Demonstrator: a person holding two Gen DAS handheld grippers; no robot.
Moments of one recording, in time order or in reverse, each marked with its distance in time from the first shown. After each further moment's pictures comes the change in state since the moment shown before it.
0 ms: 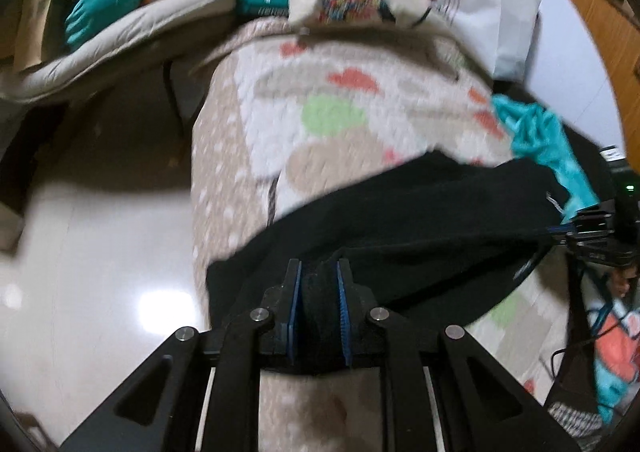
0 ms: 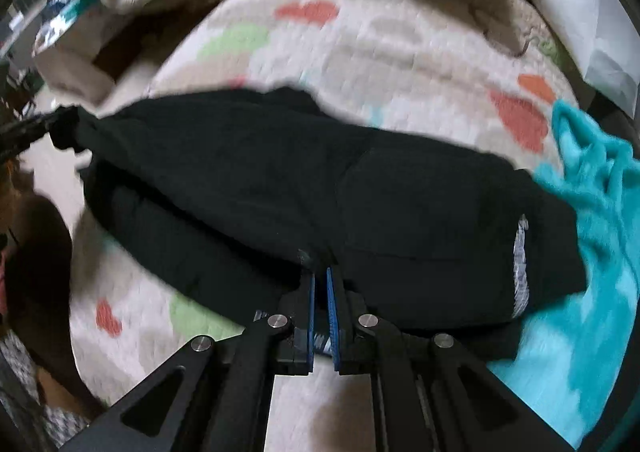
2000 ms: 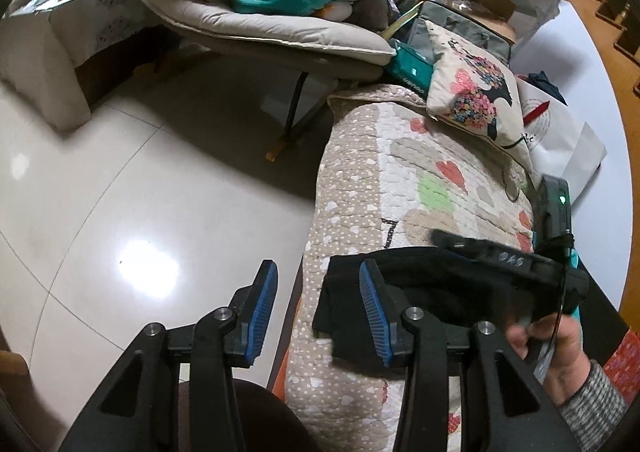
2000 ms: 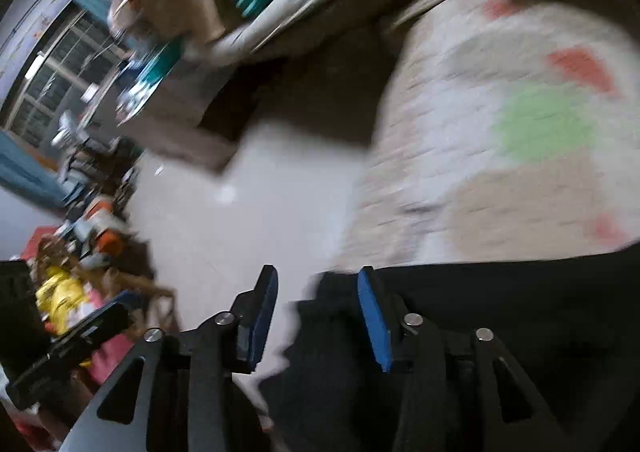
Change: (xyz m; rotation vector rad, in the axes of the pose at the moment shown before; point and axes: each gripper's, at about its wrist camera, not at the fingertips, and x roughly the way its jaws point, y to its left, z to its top) left arm -0.086 0.106 -0.043 -0.458 -0.194 0.046; right arm 0.055 0.157 0.170 0.169 -0.216 0.415
